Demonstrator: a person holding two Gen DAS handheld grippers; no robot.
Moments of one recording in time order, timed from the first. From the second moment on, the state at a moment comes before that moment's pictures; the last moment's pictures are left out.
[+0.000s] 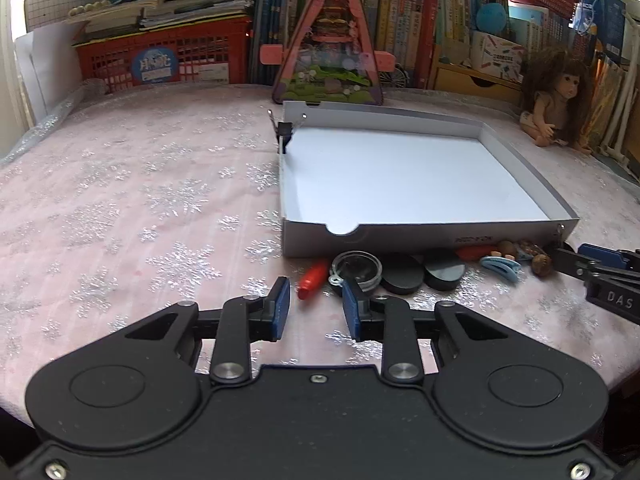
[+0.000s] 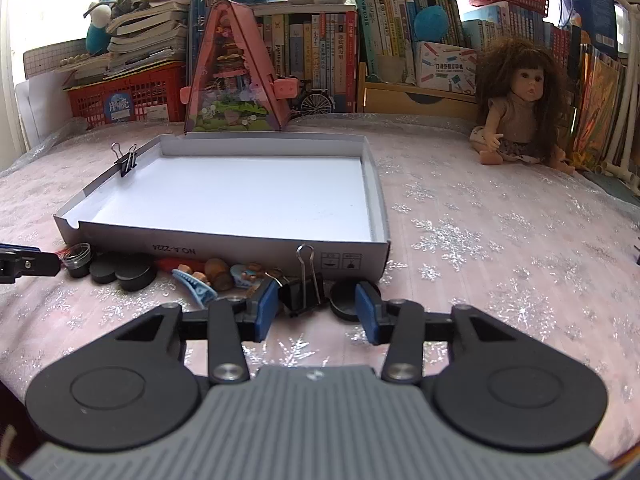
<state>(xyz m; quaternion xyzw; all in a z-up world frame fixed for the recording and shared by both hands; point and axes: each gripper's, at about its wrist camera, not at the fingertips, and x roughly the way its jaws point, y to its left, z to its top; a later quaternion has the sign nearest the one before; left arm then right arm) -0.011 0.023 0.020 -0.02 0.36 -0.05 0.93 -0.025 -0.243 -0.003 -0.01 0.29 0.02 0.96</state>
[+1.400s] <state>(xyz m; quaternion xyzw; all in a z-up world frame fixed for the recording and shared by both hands) 0.002 0.022 0.010 0.00 0.35 -0.03 0.94 -0.012 -0.230 -0.003 -0.04 0.29 0.15 0.94</state>
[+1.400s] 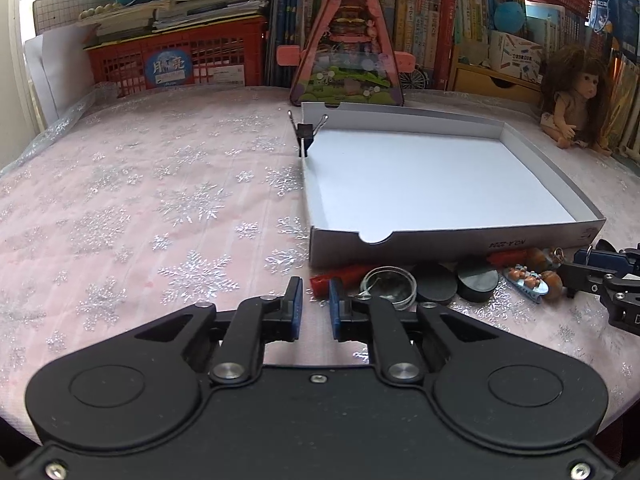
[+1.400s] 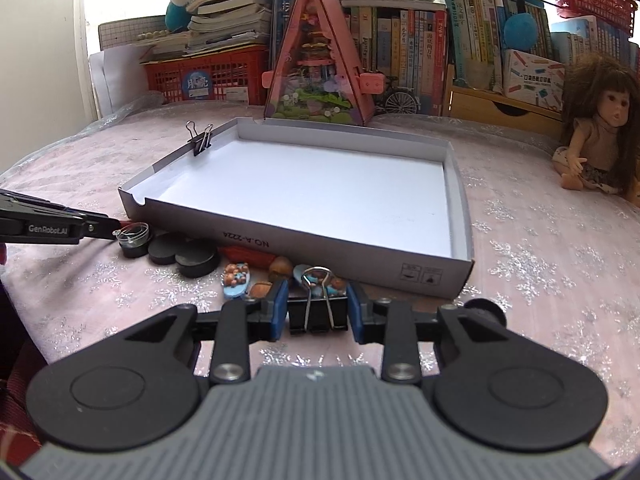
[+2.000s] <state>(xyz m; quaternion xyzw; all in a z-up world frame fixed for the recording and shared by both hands) 0.014 -0.004 0.004 0.00 0.35 -0.02 0.94 -0.013 -0.237 -0.004 -0.03 0.29 0.13 0.95</state>
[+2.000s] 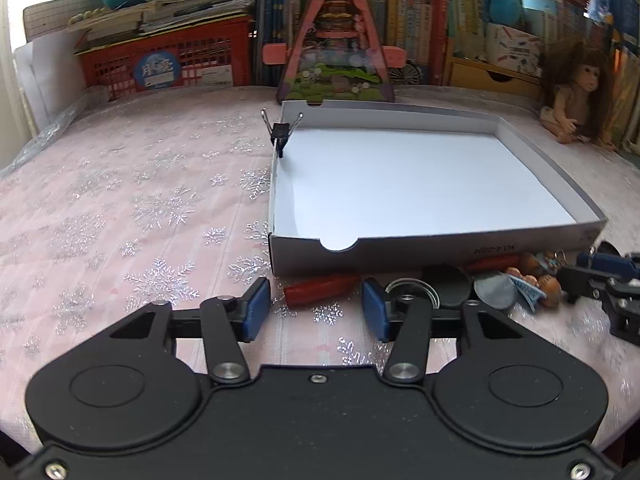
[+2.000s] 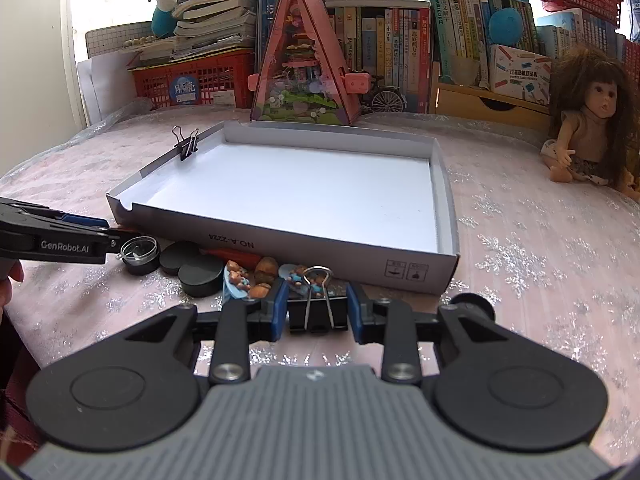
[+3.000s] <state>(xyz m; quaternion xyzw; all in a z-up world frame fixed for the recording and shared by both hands) 0.000 0.000 0.046 -0.03 0.27 -0.05 0.96 -0.020 -0.247 0.022 -0.04 0.23 0.09 0.97</state>
